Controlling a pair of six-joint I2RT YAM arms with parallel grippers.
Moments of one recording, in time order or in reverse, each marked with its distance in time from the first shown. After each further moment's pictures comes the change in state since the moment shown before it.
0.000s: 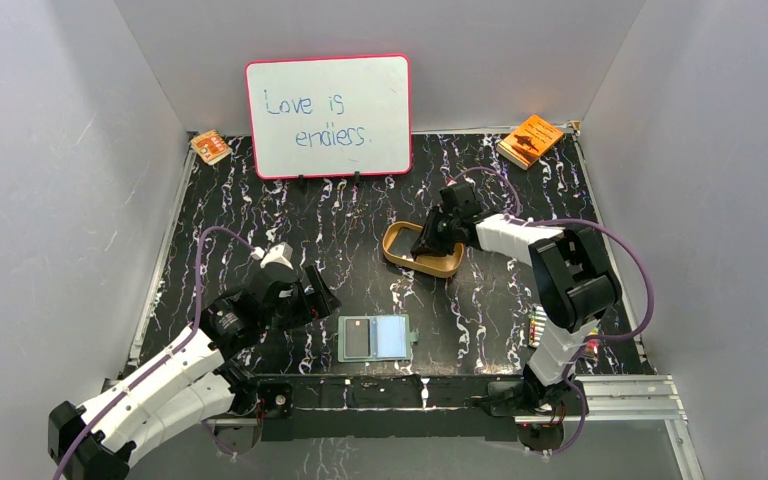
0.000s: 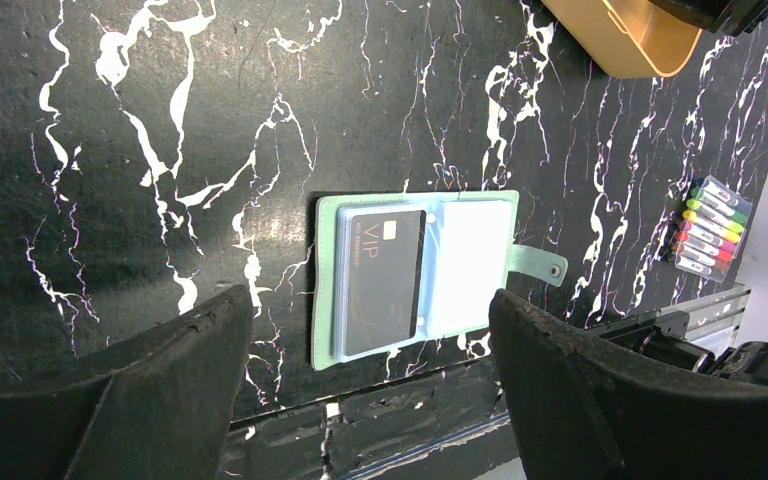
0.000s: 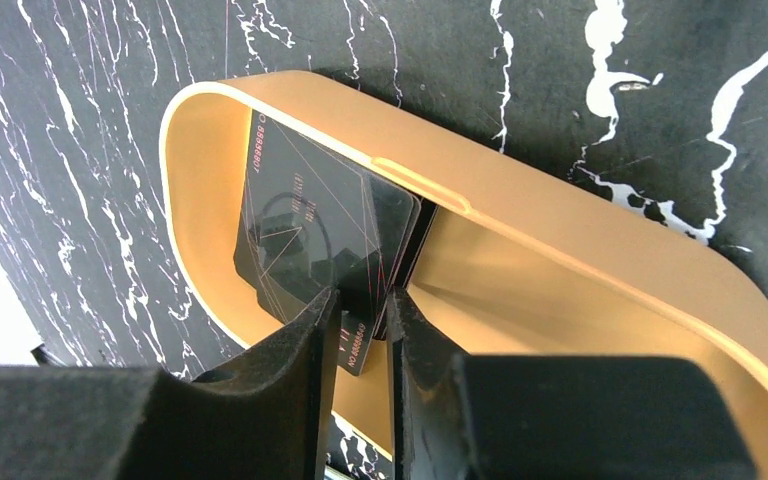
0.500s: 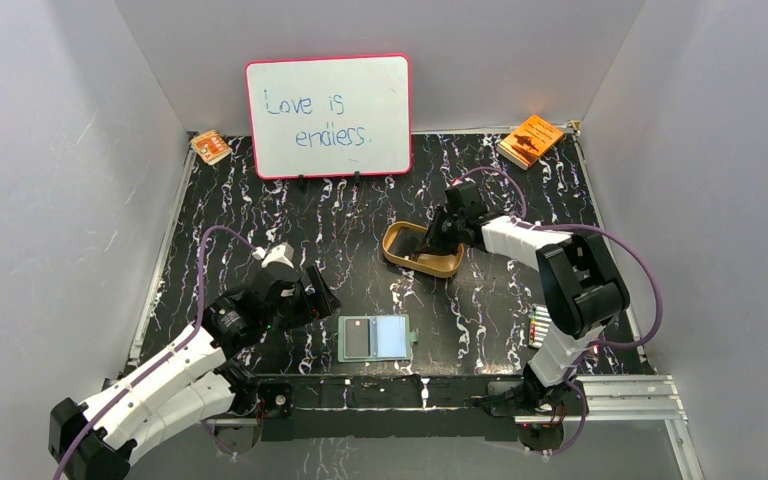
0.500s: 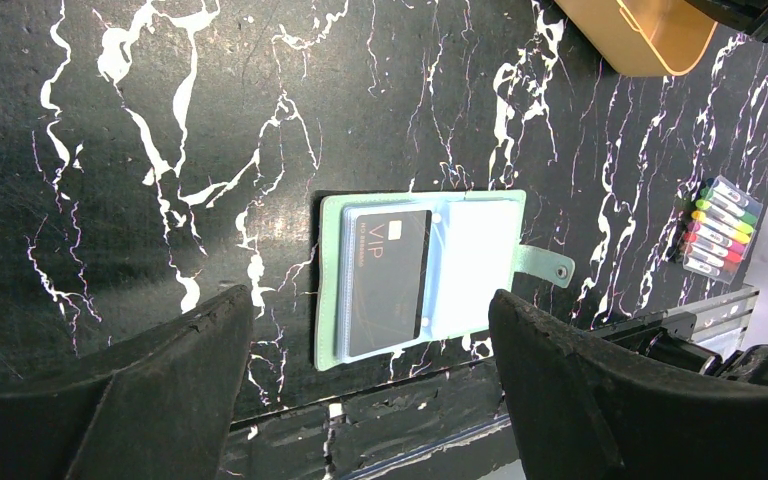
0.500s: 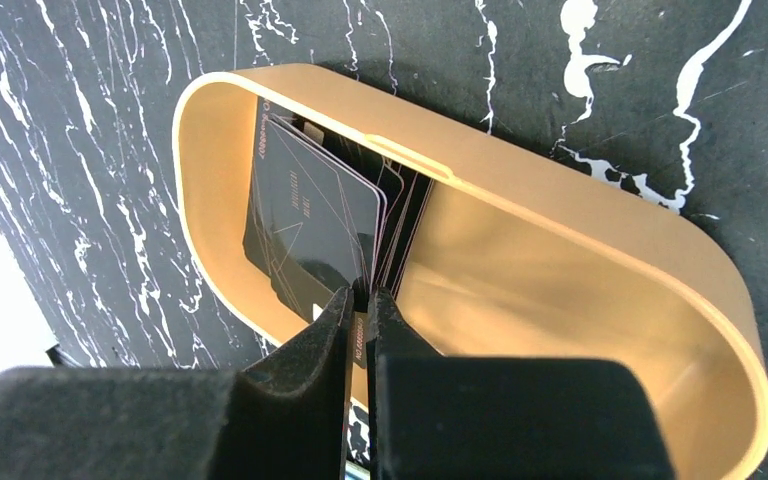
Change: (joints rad) left arm 0.000 0.018 0.000 0.002 0.000 0.000; right arm -0.014 -0.047 -0.033 0.001 -0.003 0.012
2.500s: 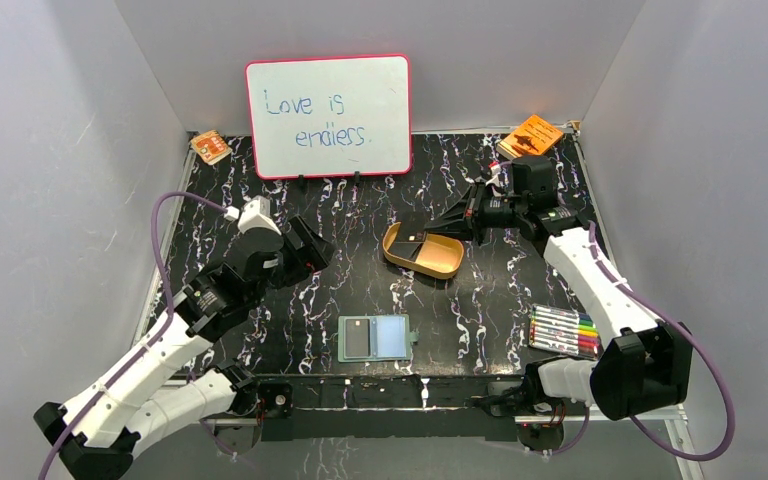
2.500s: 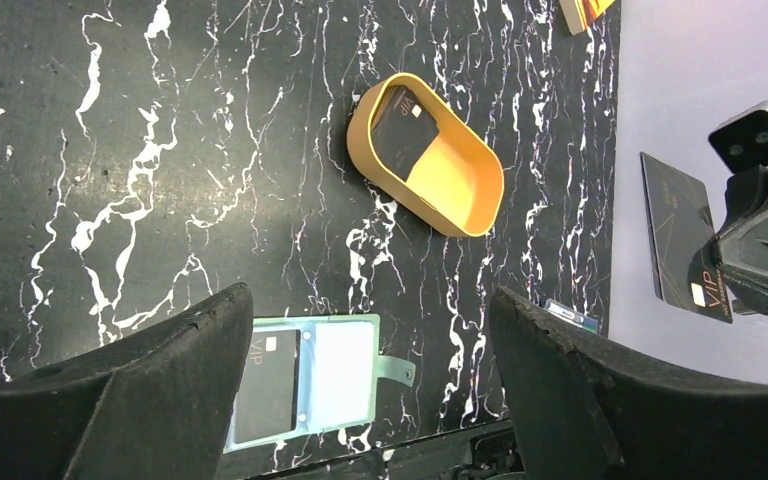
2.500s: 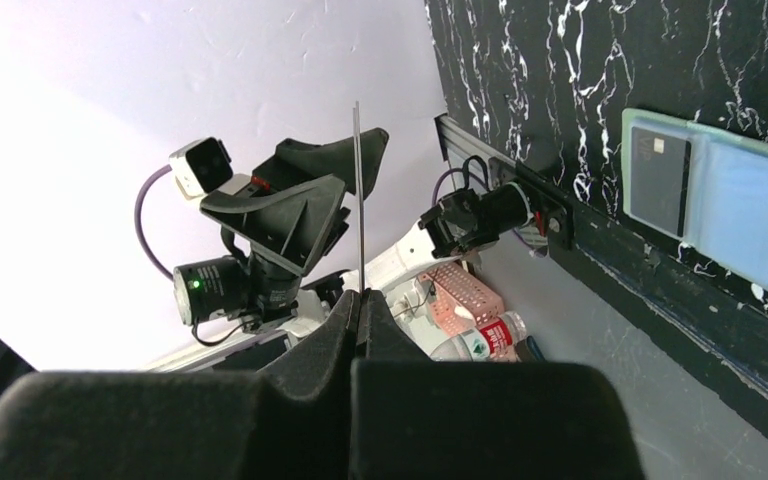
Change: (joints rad) left arm 0.000 0.056 0.344 -0.032 -0.210 -0.010; right arm -0.186 -0.466 0.061 -0.249 -0.708 0.454
